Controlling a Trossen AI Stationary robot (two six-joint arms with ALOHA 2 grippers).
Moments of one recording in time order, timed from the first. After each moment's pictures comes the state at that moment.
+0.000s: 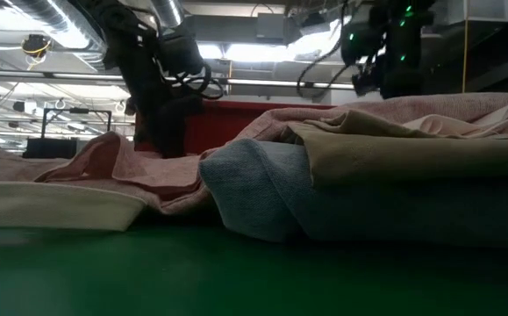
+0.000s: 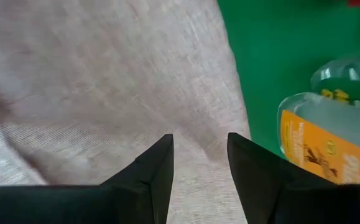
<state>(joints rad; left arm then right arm) 0.38 1.49 0.85 -0.42 -0.07 -0.33 -0.47 1.43 1.18 -1.22 0.04 -0.06</state>
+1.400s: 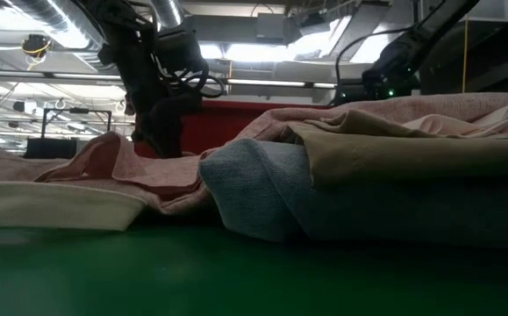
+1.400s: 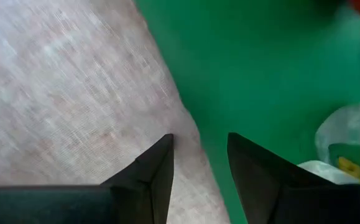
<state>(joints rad) 0.31 1.49 0.85 -0.46 -0.09 -0.34 -0.57 1.60 0.90 -0.67 0.19 -0.12</state>
